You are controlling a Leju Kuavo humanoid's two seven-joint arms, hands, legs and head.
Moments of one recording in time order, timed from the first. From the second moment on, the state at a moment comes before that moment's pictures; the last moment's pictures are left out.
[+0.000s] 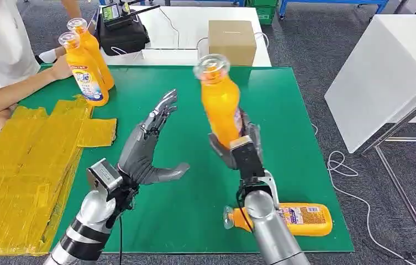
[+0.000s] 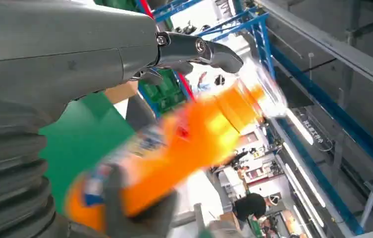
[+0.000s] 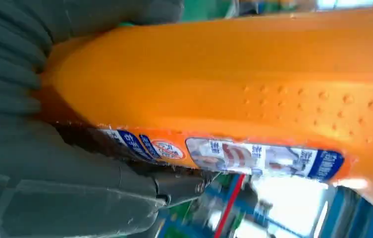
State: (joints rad) left arm -0.33 -0.06 -0.49 -1.42 -0.20 -0.07 -0.45; right arm -0.30 0.23 0.42 -1.04 0.32 -0.14 -0.40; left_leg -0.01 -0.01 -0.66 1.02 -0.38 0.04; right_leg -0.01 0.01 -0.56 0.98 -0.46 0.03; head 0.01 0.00
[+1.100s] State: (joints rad) left arm -0.33 -0.12 -0.42 -1.30 0.02 0.19 -0.47; right arm -0.35 0.30 0.70 -0.85 0.36 -0.25 -0.41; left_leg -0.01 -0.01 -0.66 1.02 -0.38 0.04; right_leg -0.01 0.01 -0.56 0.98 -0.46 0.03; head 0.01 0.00
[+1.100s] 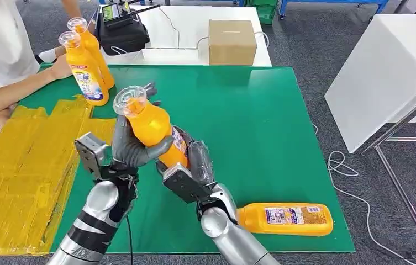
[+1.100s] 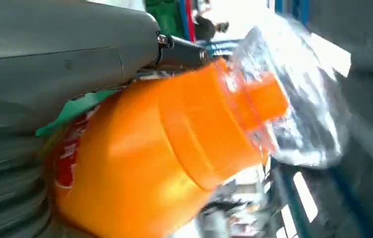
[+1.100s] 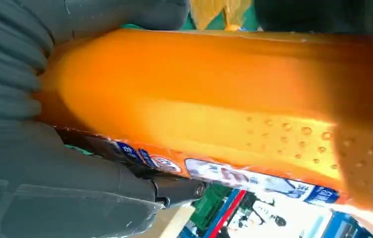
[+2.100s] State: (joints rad) left arm -0.30 -0.09 -0.30 -1.40 -0.38 0.61 -0.48; right arm -0.24 0.22 0.65 -1.12 0.24 -0.33 -0.44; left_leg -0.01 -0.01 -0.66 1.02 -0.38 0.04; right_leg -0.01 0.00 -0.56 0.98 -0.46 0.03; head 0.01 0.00
